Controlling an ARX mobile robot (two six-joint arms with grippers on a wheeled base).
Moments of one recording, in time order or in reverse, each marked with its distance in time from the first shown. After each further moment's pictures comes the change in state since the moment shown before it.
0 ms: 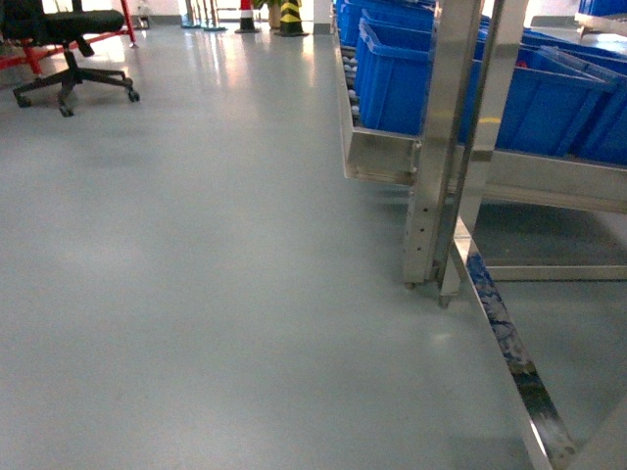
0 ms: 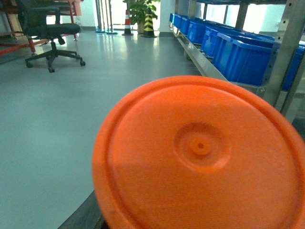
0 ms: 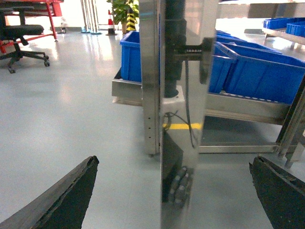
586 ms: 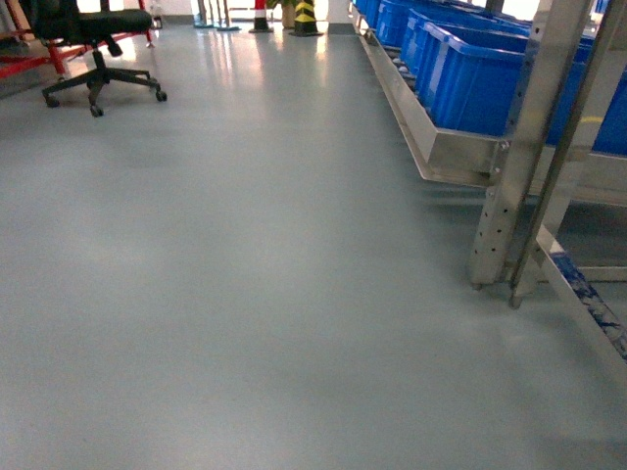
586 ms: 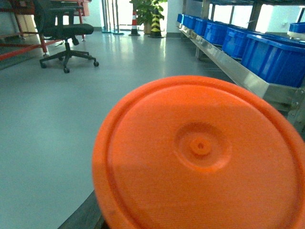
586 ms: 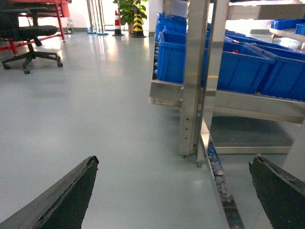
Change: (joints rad) left arm 0.000 0.000 0.000 0.002 -0.001 0.000; right arm 0.000 0.000 0.000 0.001 0.000 0.000
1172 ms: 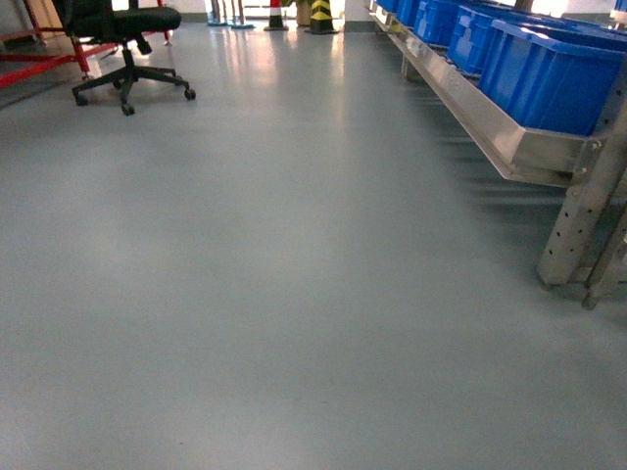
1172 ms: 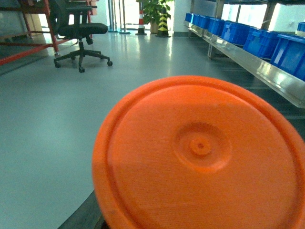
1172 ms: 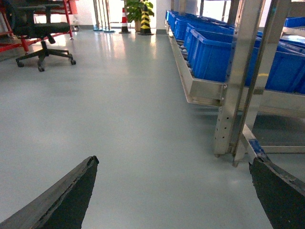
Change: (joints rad) left arm 0.000 0.000 0.000 0.001 0.001 0.000; right arm 0.000 0.000 0.000 -0.004 0.000 0.000
